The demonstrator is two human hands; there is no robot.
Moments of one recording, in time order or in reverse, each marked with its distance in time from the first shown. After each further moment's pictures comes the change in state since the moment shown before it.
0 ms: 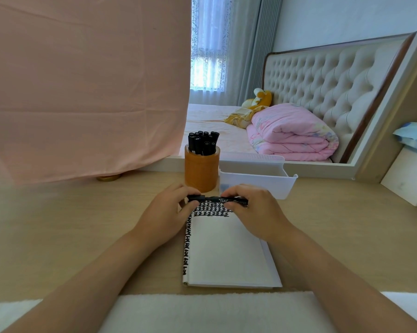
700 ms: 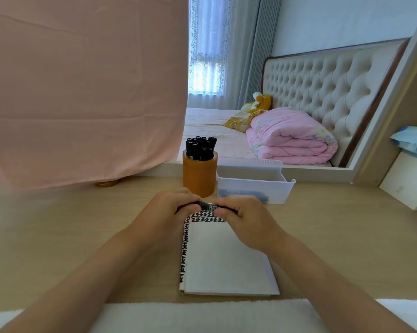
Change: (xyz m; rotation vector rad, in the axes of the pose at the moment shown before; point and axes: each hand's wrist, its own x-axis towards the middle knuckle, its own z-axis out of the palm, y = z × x) left_hand 0.008 0.013 -0.017 -0.123 -0.126 0.082; right_hand -0.002 -0.014 0.003 0.106 -0.110 -0.074
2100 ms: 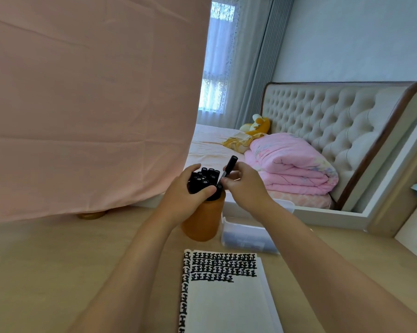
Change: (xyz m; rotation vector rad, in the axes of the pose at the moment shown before) left_hand 0.131 -0.063 0.000 -0.412 0.290 -0.318; right_hand 0.171 0.025 -0.028 0.186 0.230 0.347
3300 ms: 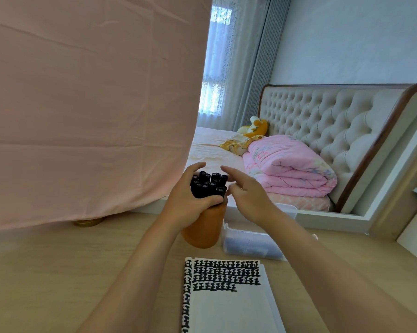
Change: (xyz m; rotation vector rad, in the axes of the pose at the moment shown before) left_hand 0.005 0.003 0.006 -0.061 0.013 0.069; right_hand -0.004 0.012 -0.007 -0.094 -0.160 -0.112
